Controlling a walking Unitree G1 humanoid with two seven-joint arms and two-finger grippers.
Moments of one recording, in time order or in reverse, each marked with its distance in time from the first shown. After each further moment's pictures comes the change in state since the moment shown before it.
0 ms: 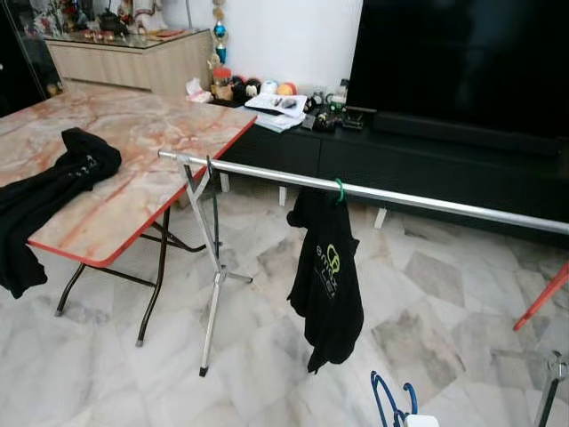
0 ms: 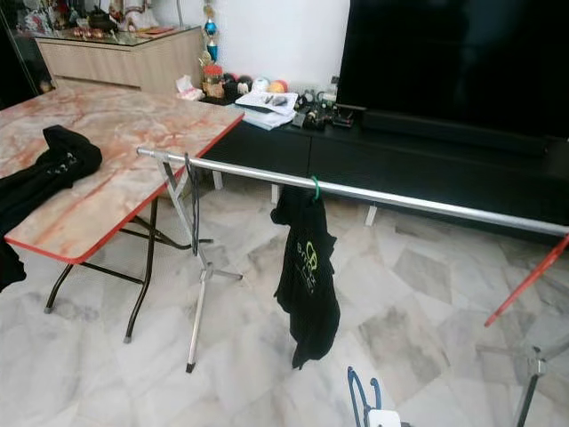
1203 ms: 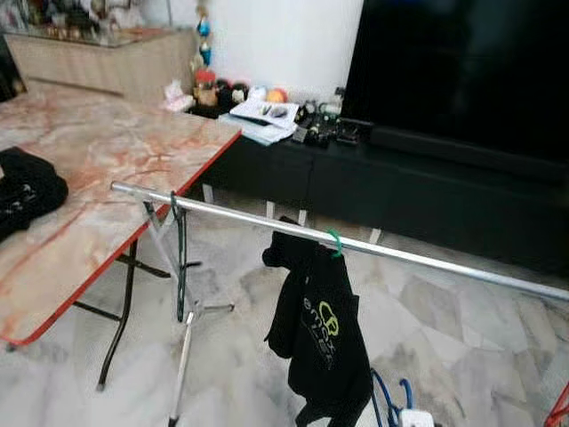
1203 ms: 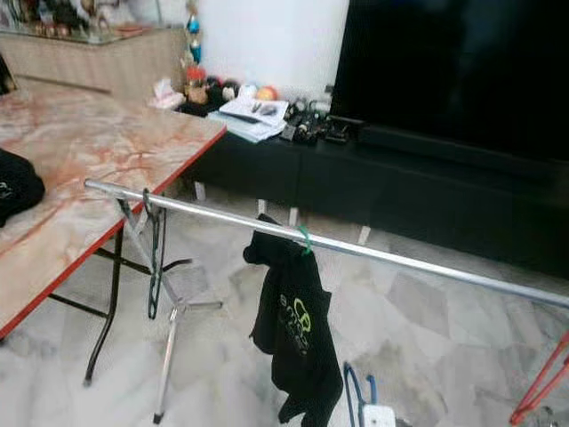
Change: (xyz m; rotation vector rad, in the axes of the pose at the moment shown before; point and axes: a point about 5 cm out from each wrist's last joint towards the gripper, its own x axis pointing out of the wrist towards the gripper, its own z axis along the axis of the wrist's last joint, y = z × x) left arm -0.002 0.005 -0.008 -0.007 0.028 0.007; right arm 0.002 0.008 0.010 0.051 -0.052 -0.005
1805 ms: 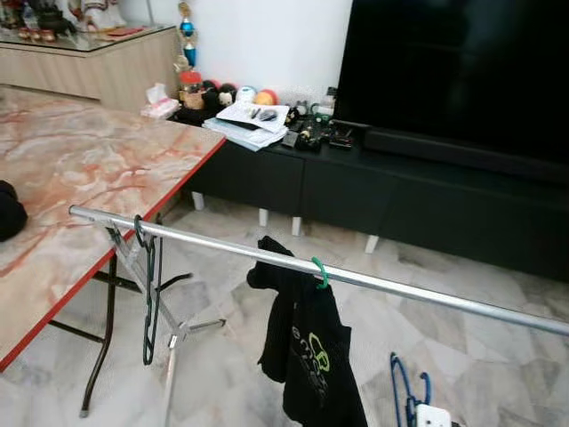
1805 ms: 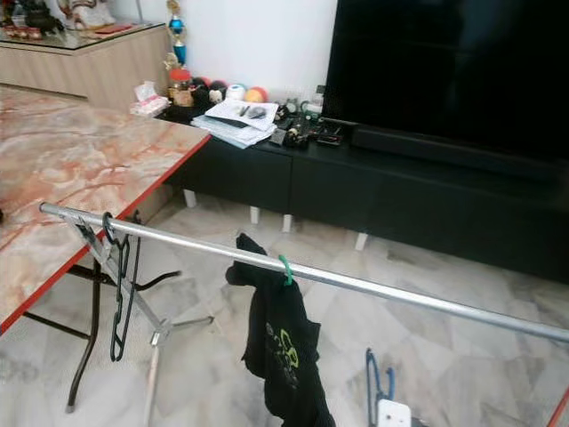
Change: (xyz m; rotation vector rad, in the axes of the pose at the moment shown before) left arm 0.007 -0.018 0.027 0.003 -0.064 -0.014; right arm -0.004 -0.014 0.000 0.131 -0.104 -0.142
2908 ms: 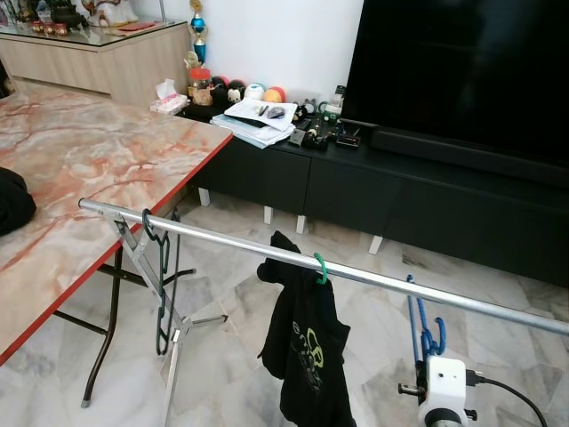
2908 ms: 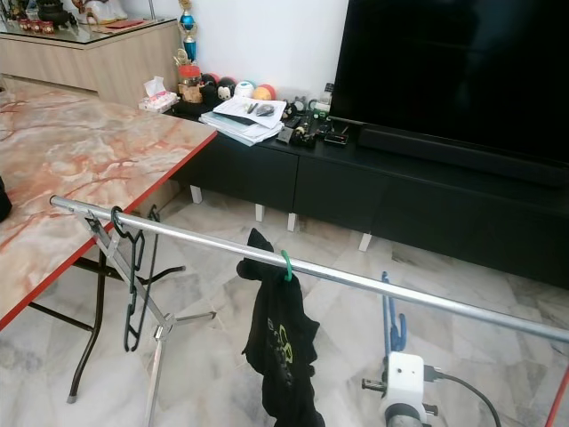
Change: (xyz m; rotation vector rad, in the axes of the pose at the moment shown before) left arm -0.010 0.009 -0.034 0.011 0.056 0.016; right arm 0.003 -0.001 0.077 -0.115 -0.396 -0.003
